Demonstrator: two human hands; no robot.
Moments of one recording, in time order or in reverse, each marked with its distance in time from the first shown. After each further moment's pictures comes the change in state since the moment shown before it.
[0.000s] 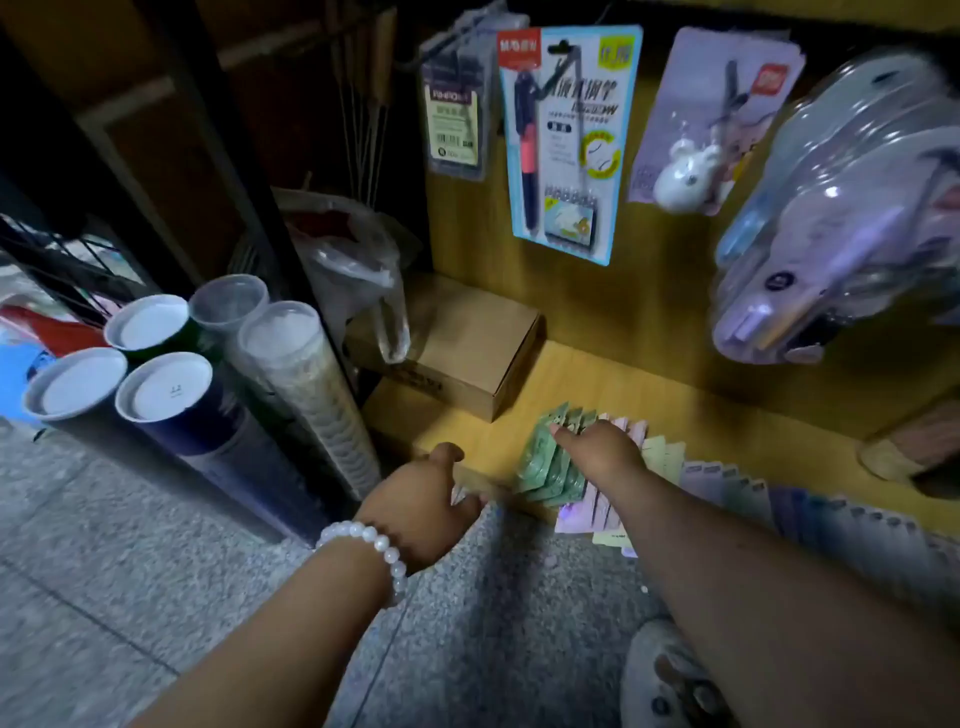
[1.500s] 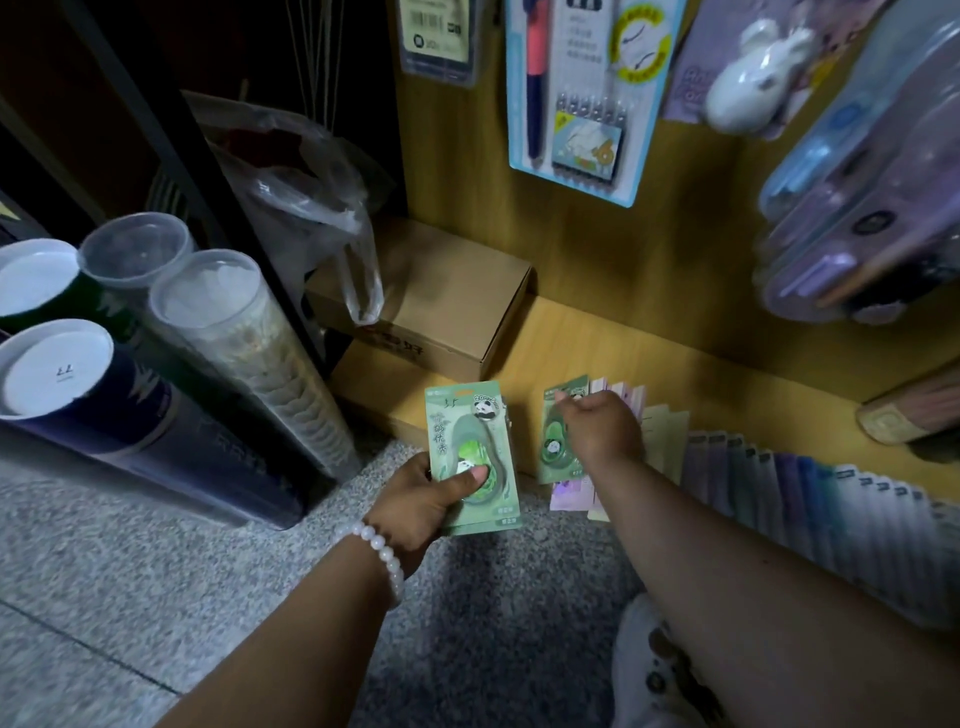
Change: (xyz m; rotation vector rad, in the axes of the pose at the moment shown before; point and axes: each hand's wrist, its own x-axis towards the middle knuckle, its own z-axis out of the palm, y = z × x) left_hand 0.037 -0.023 0.070 -1.414 -0.187 -0.453; right_hand 0.020 0.011 0.025 0.171 0.244 0.020
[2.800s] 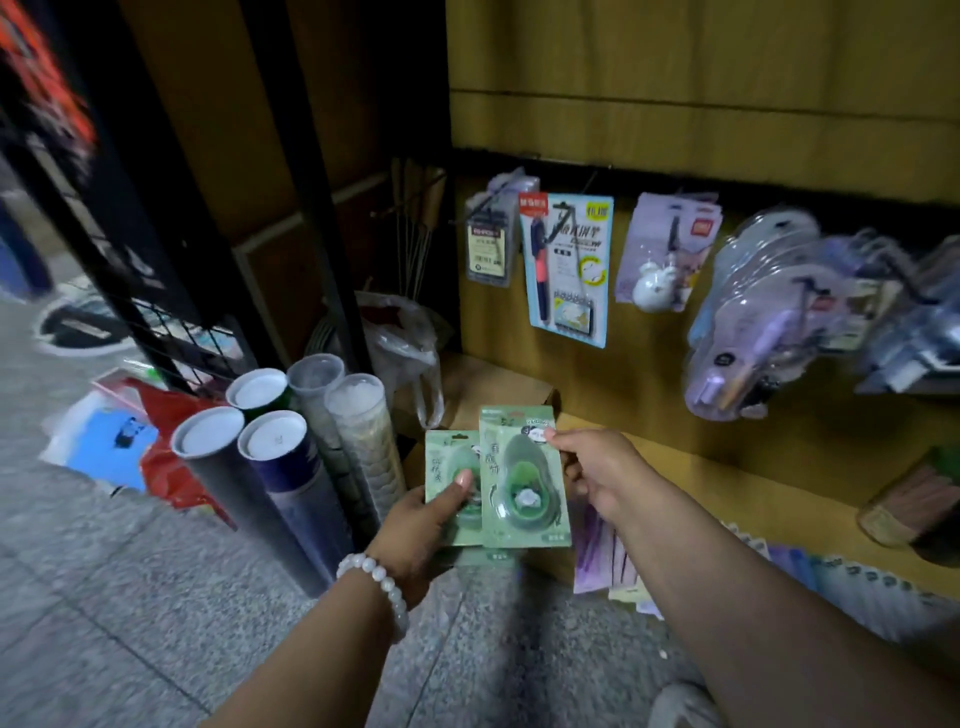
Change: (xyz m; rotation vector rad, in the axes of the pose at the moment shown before) left_hand -0.134 0.074 0.006 -0.059 0.054 0.238; right_hand -0.107 -0.097 -0.097 0.617 -0.416 -0.001
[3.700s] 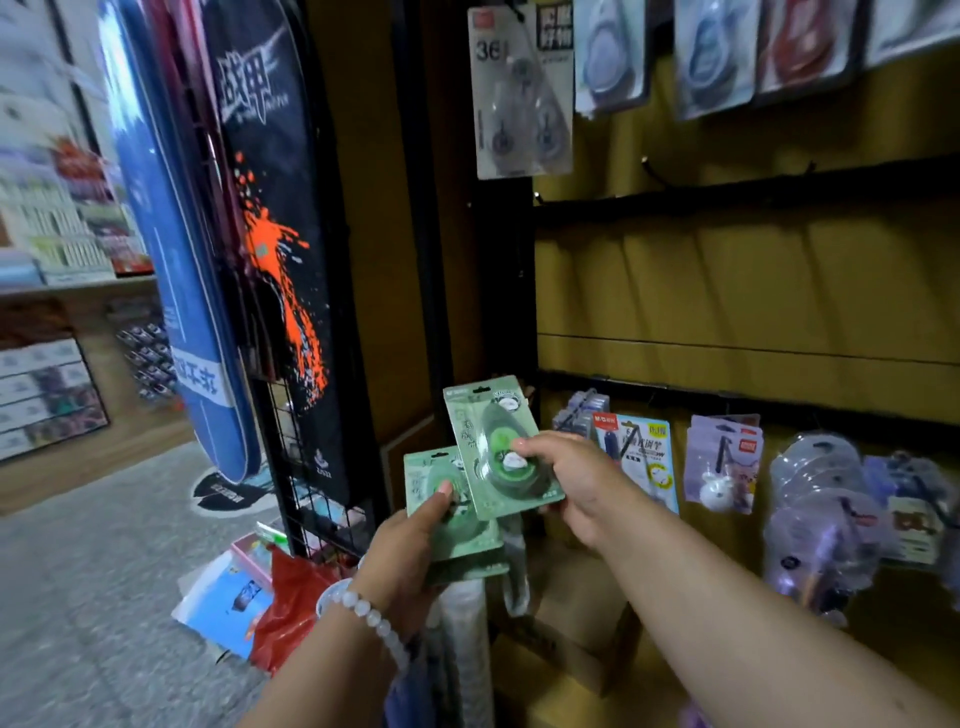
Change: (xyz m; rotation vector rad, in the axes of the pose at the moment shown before) left_hand -0.098 0.174 -0.010 -0.122 0.203 0.343; right_hand -0.135 -0.177 0.079 0.148 -0.407 -0.508
